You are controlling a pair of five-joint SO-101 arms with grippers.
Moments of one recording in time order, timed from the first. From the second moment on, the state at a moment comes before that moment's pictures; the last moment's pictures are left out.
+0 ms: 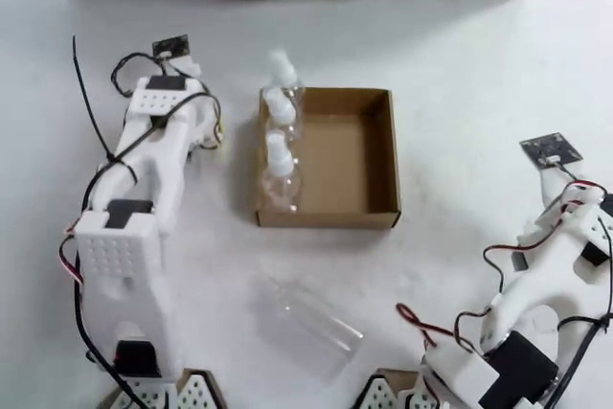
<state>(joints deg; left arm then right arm) -3.7 36.6 -12.8 67.7 21.2 40.8 -13.8 31.6 69.2 58.9</state>
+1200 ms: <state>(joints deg) 1.3 -65.0 27.9 69.1 21.2 -1.6 -79.3 43.7 60.6 14.2</state>
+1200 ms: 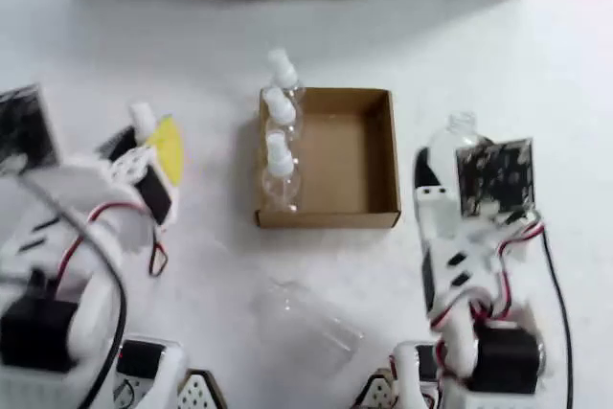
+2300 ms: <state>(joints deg) 1.3 -78.0 17.0 40.3 12.4 -44.8 -102.6 84.3 29.1 13.4</state>
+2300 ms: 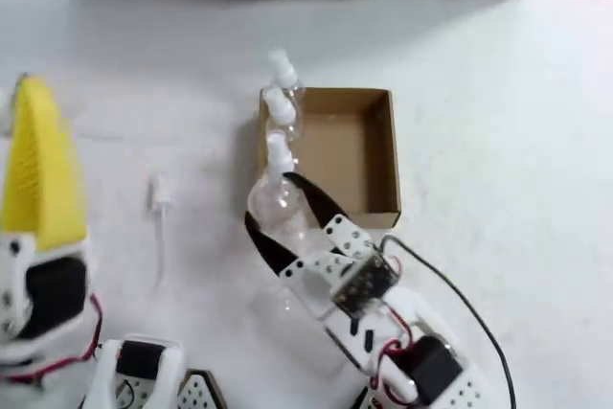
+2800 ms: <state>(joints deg) 1.3 -59.9 3.9 64.2 13.2 -52.0 -102.7 93.5 27.4 13.4</state>
